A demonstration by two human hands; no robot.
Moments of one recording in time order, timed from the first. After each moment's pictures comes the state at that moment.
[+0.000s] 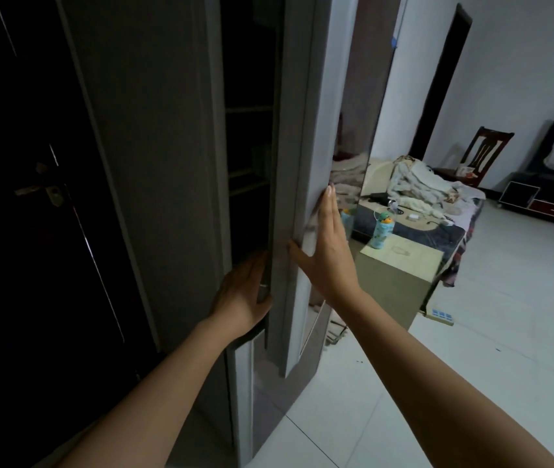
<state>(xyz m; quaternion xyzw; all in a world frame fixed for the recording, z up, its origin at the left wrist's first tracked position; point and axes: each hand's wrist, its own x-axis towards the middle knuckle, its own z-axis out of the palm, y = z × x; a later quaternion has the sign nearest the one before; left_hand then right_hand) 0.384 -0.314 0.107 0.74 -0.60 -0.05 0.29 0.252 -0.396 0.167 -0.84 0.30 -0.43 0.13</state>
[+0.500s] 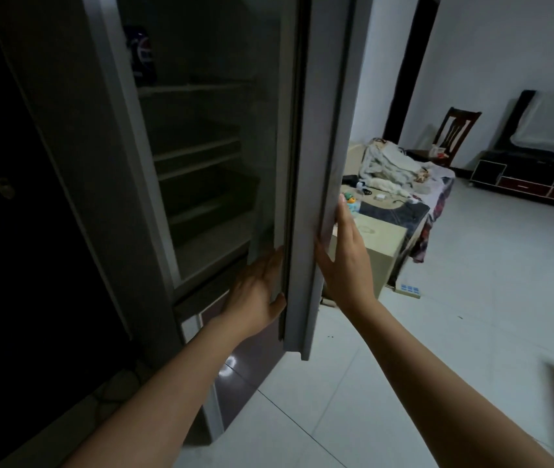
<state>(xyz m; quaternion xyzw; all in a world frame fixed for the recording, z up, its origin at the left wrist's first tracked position) 0.228 -0.328 0.098 0.70 -0.67 -0.04 0.27 0.090 -0.409 0.132 -0.80 0.33 -0.50 0.07</state>
